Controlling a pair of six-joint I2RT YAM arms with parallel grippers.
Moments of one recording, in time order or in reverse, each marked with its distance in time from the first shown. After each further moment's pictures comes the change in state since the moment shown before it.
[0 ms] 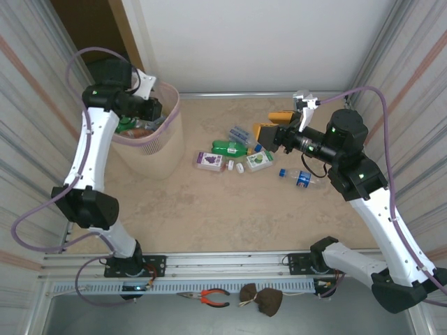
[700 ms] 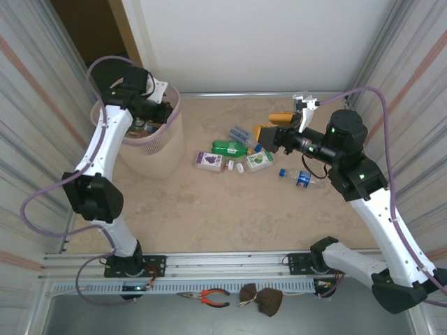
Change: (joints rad) left arm -0.052 0.078 -0.082 0.140 0.043 -0.090; right arm 0.000 -0.004 0.000 -0.025 0.013 -0.003
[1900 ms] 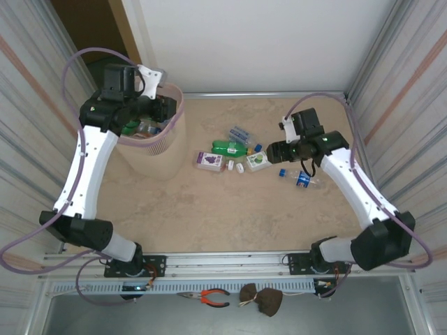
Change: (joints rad) left arm -0.063 -0.273 -0.040 0.054 0.046 -0.040; right arm -0.140 0.375 -0.043 -0.522 0.394 -0.315
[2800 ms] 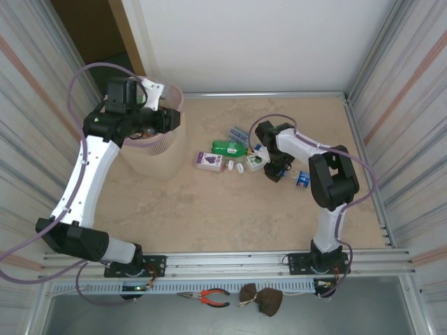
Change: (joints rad) left arm -0.007 -0.082 -0.187 0.086 0.084 -0.050; right arm 0.090 0.586 0.135 -0.111 0.353 -0.526
